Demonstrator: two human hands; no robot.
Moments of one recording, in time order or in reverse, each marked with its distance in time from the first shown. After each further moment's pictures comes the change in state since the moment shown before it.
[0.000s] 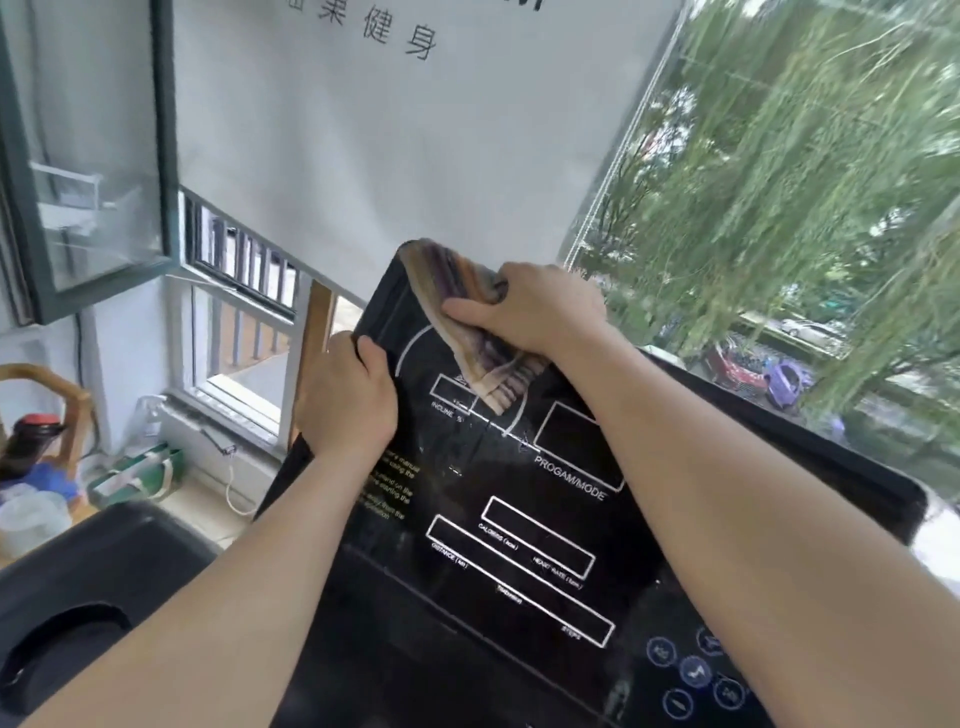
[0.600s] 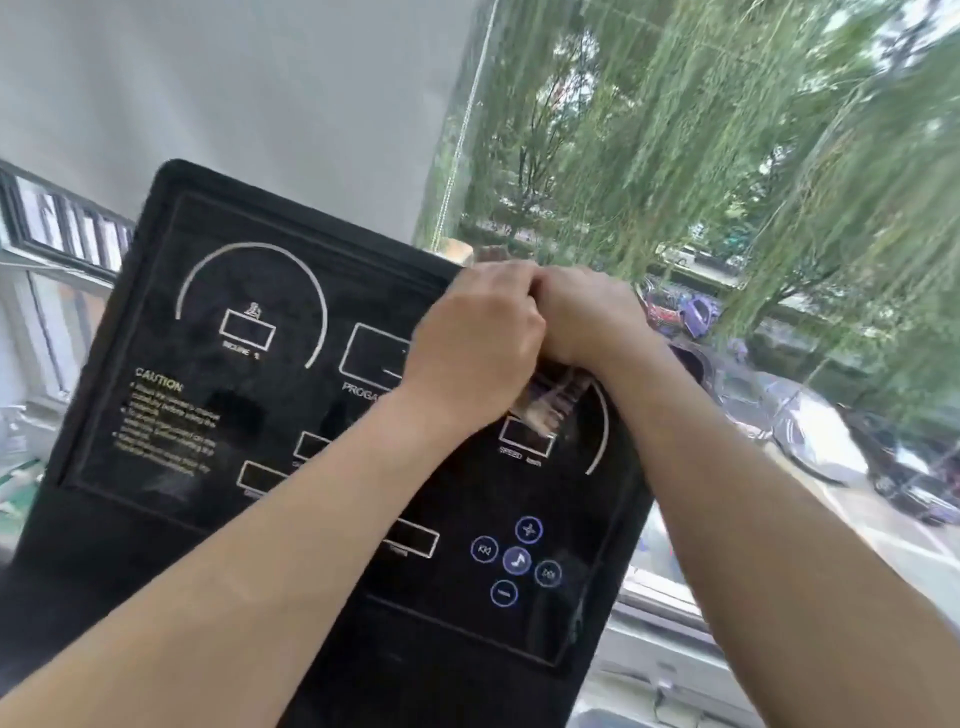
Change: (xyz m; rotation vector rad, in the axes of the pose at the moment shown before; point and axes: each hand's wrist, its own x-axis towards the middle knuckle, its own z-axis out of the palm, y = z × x) left_hand -0.151 0.167 0.042 -0.103 -0.386 0.882; right_hand -0.120 0.156 -0.017 -0.161 -0.069 0.116
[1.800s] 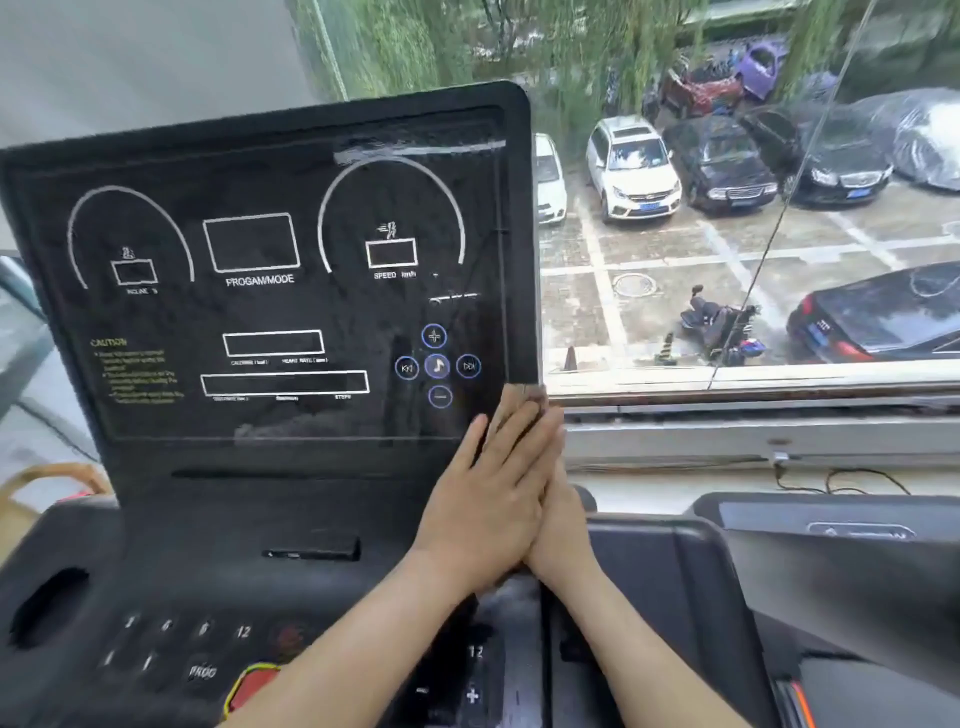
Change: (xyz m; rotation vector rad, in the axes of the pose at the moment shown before) left_hand -0.256 0.037 0.120 0.567 -0.524 0.481; right_hand -0.276 -0.054 0.250 1.485 0.073 0.539
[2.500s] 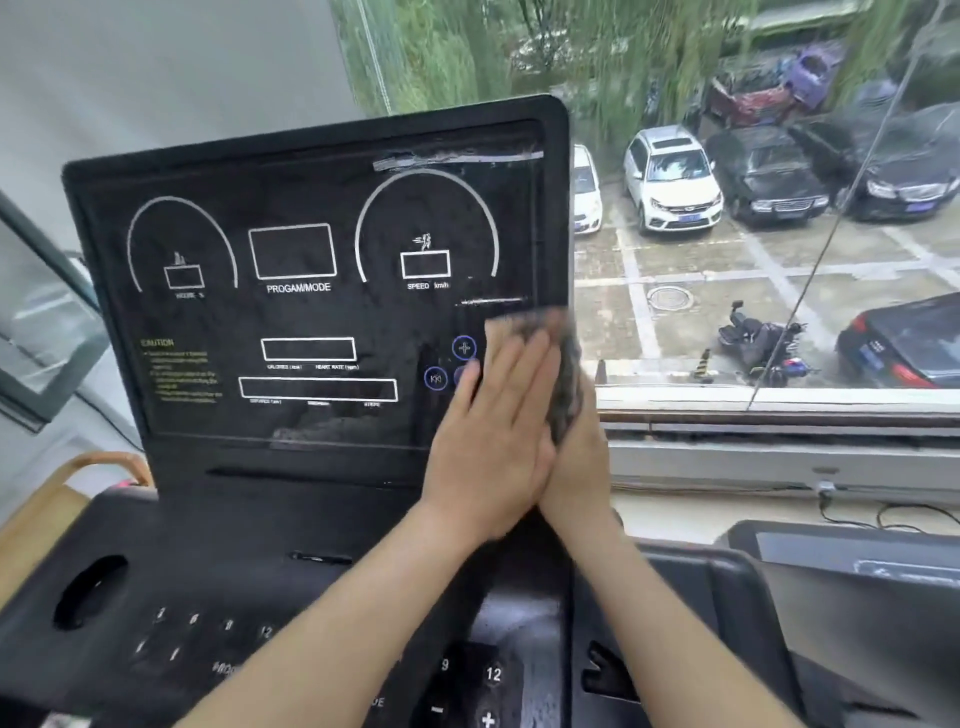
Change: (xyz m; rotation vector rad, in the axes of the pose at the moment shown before) left_hand 0.031 -0.034 -0.030 -0.064 0.198 -0.176; right_hand 0.042 -0.043 0.000 0.023 0.229 -0.183
